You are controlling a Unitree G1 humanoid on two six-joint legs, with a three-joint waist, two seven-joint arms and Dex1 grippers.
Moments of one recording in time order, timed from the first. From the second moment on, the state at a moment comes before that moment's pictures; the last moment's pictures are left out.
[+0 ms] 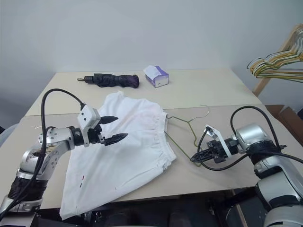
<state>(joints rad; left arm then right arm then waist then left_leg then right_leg) -0.30 0.64 -0.01 -0.20 -0.37 0.50 -0.86 -0.80 -0.85 0.59 0.63 0.46 1.20 1.55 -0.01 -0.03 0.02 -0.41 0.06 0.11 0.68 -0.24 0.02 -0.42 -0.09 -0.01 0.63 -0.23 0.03</state>
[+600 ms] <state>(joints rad) -0.26 0.63 -0.02 -0.23 -0.35 0.48 -0.82 -1.01 -0.65 0.60 1.06 0.35 1.02 1.55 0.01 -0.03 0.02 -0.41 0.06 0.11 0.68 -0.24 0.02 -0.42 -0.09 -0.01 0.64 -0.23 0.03</state>
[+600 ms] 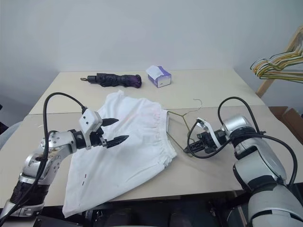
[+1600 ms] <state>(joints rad) -0.14 0.87 0.25 -0.43 -0.56 0.45 -1.08 -0.71 -0.65 0.34 0.37 0.09 0.36 1.29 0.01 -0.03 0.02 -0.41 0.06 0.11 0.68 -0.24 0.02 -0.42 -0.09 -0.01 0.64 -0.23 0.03</state>
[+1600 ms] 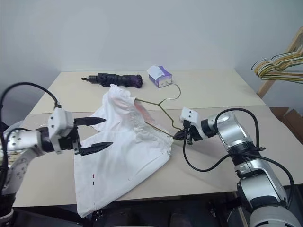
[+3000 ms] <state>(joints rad) -1.06 0.76 -0.41 0.69 -0.19 -0.11 -1.61 -0.67 -0.63 0.41 0.11 -0.06 0.48 1.22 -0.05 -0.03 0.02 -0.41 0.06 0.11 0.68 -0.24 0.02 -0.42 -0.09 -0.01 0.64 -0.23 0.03</state>
